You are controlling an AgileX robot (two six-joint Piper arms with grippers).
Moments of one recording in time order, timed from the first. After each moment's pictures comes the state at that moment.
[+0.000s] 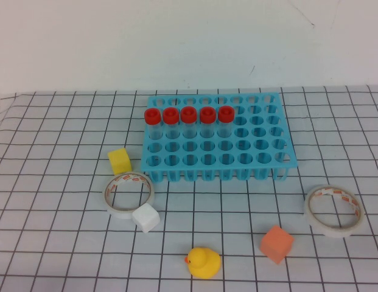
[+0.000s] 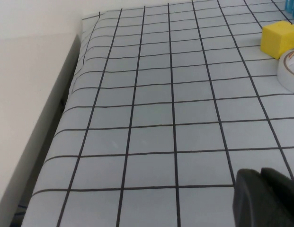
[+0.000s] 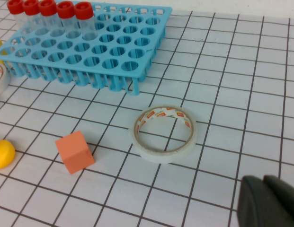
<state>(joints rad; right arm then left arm) 1.26 0.21 -0.52 -0.87 1.22 0.99 0.02 -0.01 0.02 -0.04 0.35 0.05</state>
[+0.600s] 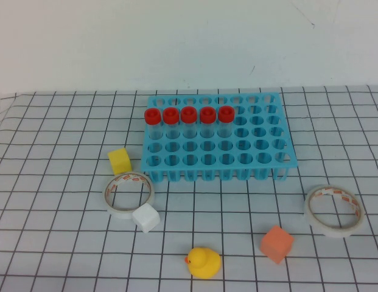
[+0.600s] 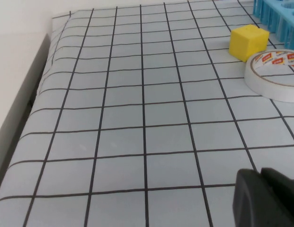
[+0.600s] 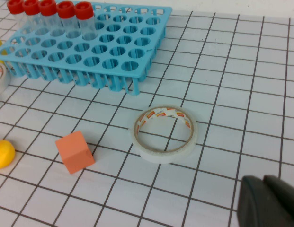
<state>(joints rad) 1.26 0.21 -0.52 -0.87 1.22 0.99 -0.06 -0.01 0.02 -0.06 0.35 0.02</state>
